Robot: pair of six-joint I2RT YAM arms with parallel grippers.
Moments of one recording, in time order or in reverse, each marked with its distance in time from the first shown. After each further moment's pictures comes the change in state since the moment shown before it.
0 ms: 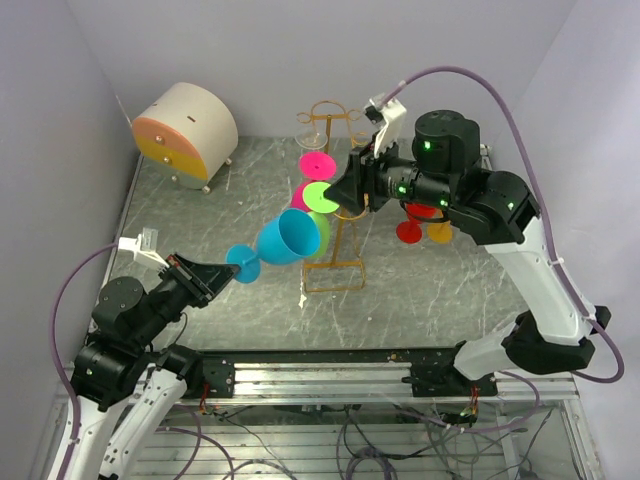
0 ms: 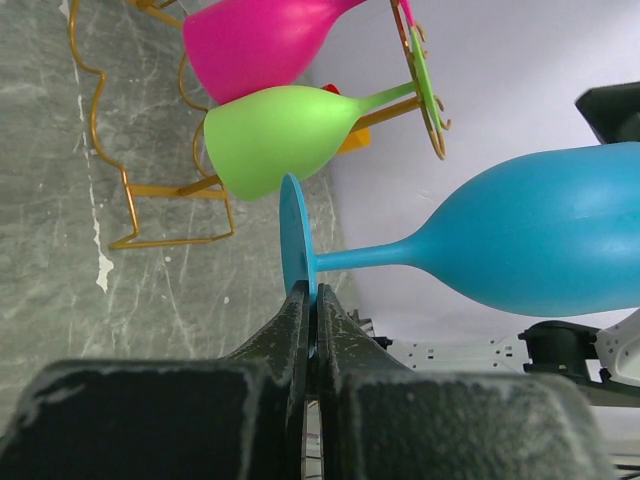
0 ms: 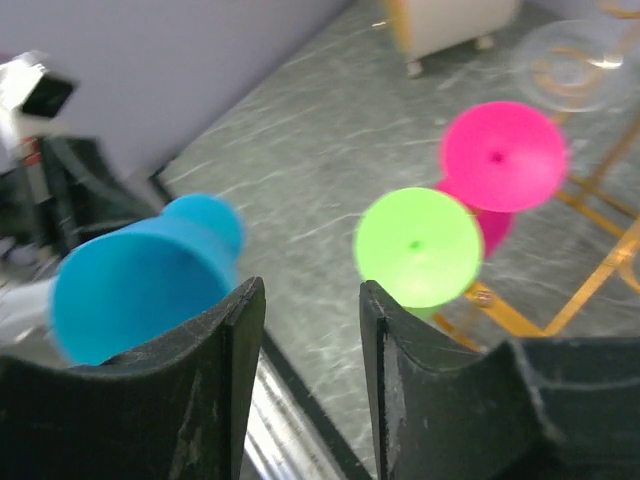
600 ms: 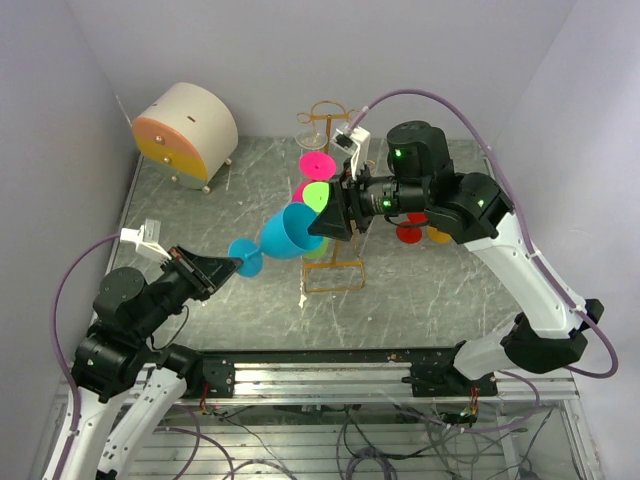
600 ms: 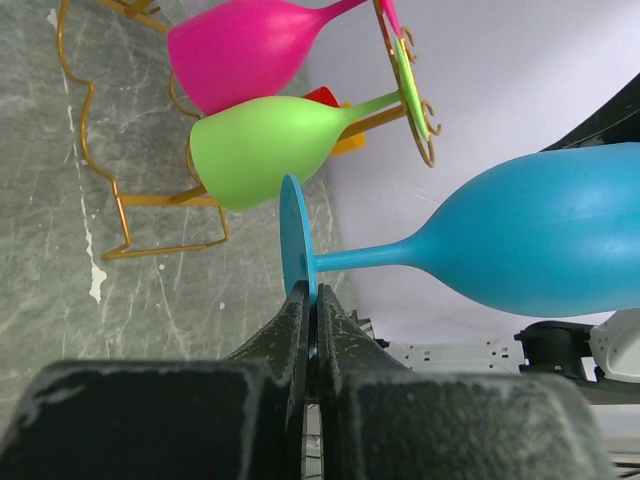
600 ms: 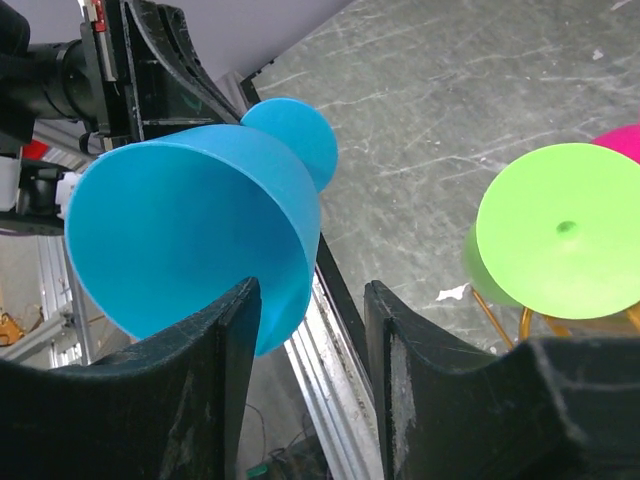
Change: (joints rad) left arm 0.000 0.060 0.029 0.024 0.012 0.022; right arm -0.002 0.008 -0.127 0.008 -0.382 0.002
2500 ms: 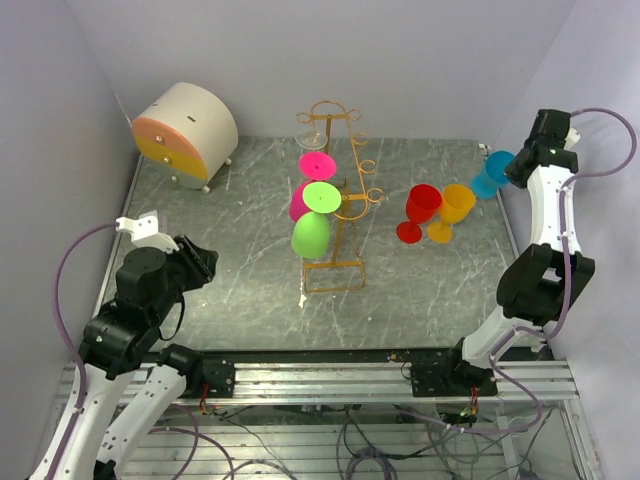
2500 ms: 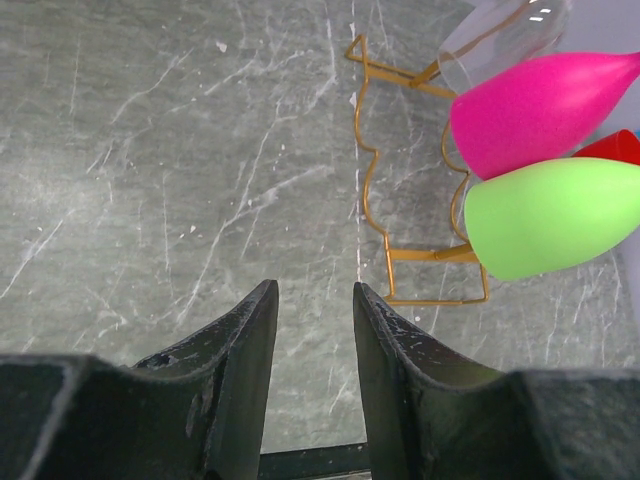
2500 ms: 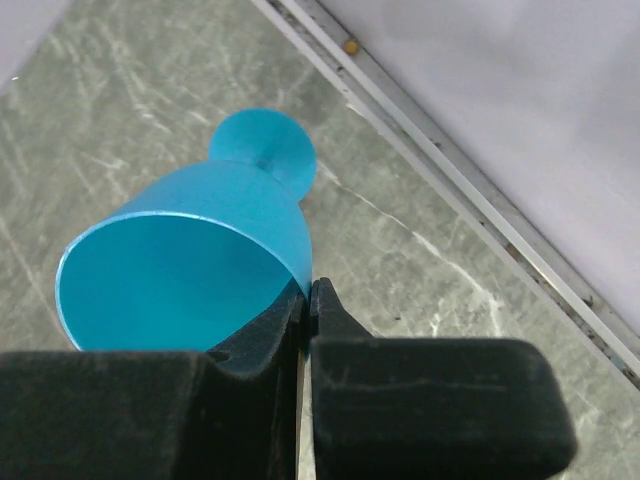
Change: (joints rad) left arm 0.000 0.130 0.047 -0.166 -0.405 0.423; right arm -1.135 0.285 -0.203 0.178 0.655 0.192
